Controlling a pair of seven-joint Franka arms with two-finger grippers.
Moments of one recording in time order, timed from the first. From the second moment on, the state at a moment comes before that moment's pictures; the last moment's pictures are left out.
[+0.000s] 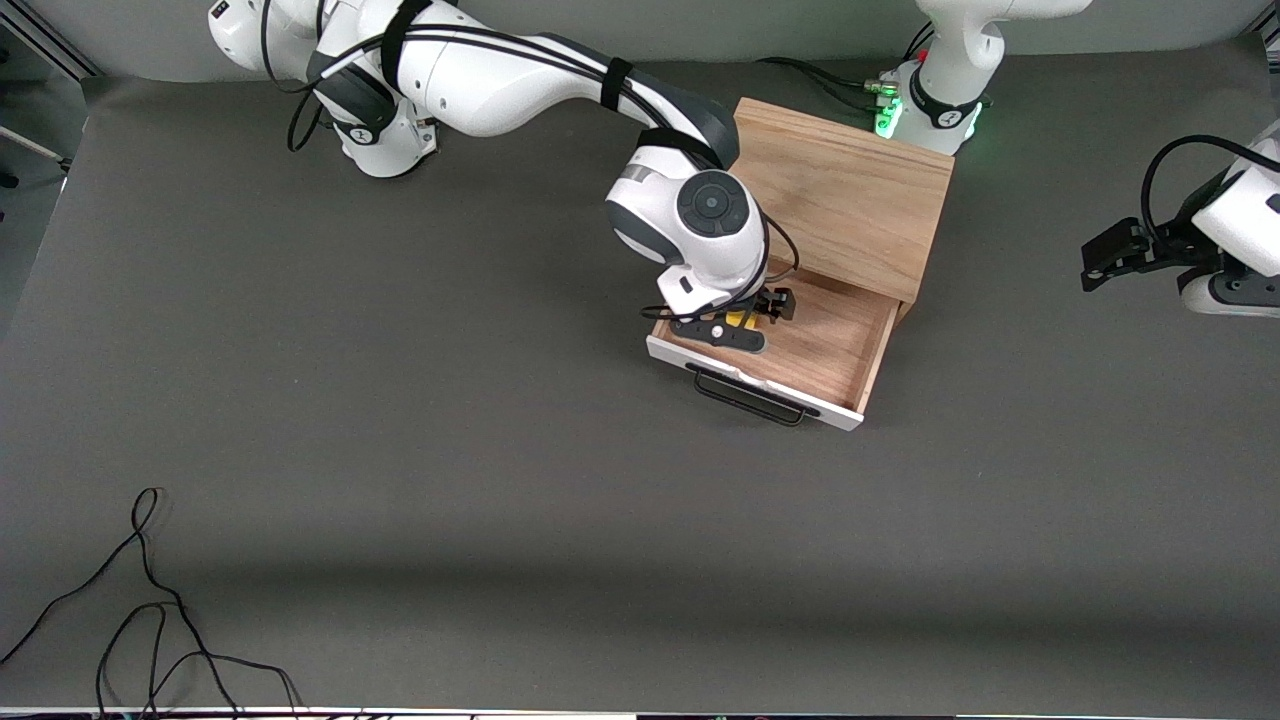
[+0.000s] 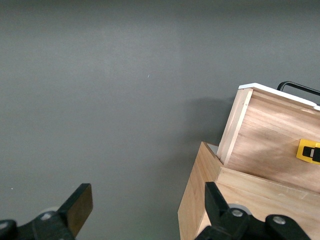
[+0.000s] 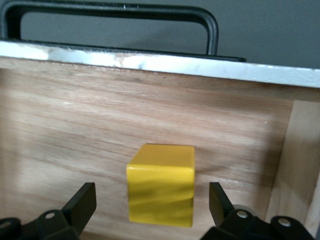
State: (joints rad) left arm -0.07 -0.01 0.01 -1.62 0.01 1.58 0.03; right arm 0.70 0.94 0.37 -0.98 -0.12 1.98 1.29
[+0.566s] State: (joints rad) left arm -0.07 -0.01 0.01 -1.62 0.01 1.58 0.04; right arm 0.61 0.70 0.36 -0.96 -0.14 1.83 1.31
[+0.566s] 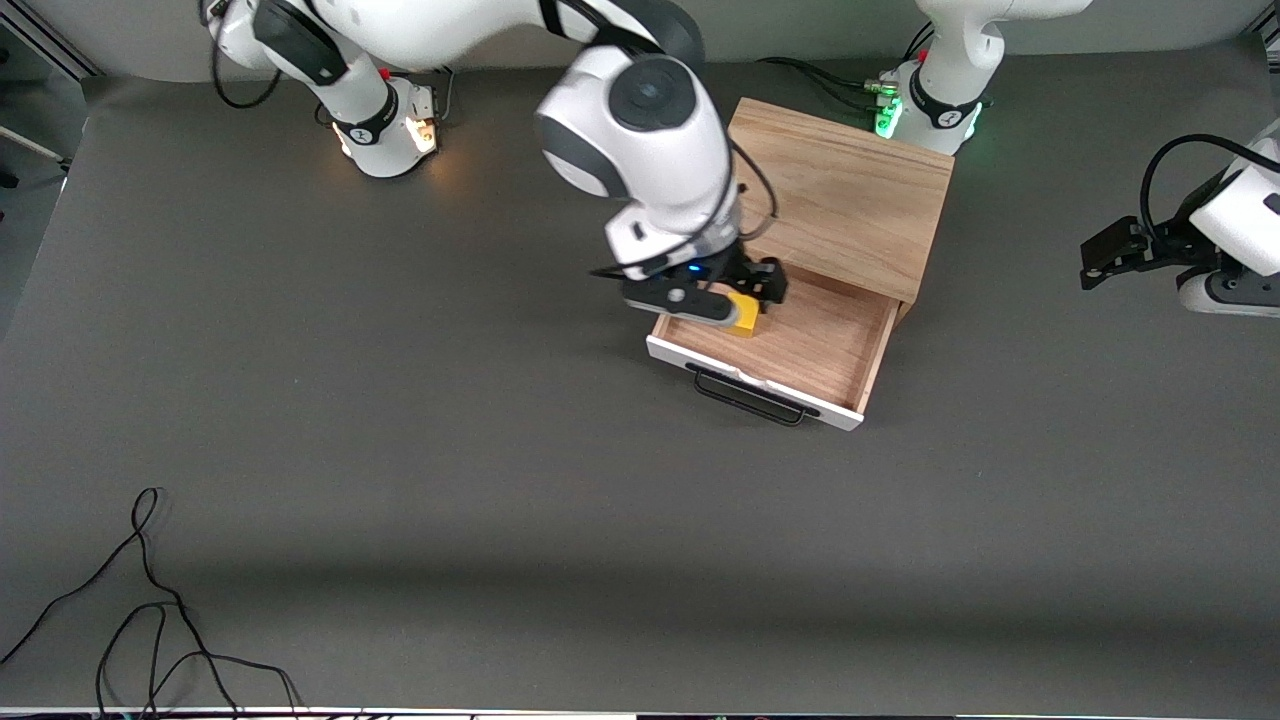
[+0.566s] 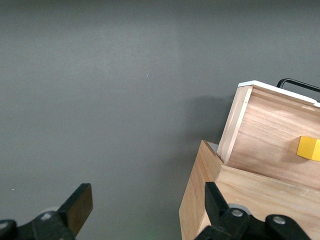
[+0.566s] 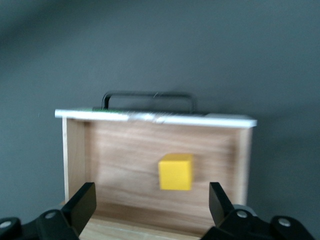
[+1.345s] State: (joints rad) left arm -0.07 -0.01 0.01 -1.62 0.01 1.56 0.07; right arm 0.24 0.18 0.23 -1.47 -0.03 1.78 0.77
